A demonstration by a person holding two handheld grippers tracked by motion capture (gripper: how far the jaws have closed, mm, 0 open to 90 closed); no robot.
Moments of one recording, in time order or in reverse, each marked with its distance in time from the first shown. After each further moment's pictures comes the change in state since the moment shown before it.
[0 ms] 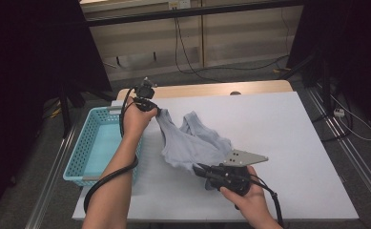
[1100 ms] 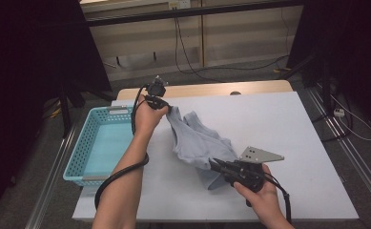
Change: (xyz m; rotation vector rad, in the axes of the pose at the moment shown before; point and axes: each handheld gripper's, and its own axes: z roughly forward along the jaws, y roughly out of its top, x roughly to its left) left arm -0.027 0.015 0.019 -0.028 -0.033 0.034; right arm -0.029 -0.009 -0.026 -0.034 -0.100 0.047
